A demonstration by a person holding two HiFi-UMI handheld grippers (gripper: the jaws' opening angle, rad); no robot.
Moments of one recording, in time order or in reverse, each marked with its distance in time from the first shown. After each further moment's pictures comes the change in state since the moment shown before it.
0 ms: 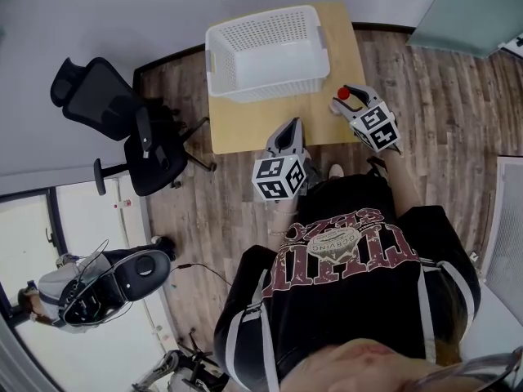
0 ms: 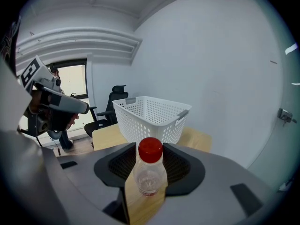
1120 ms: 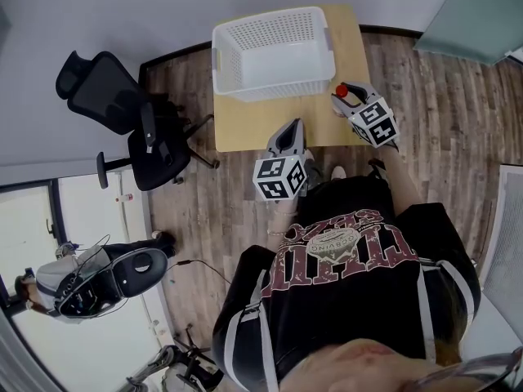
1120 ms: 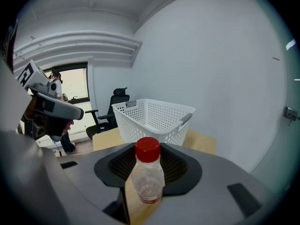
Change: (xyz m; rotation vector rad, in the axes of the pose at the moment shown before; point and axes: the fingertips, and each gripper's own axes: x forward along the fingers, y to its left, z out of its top) left arm -0.002 0.004 0.000 0.011 0.003 0.031; right arm 0.016 -0.002 0.014 0.007 -0.029 0.034
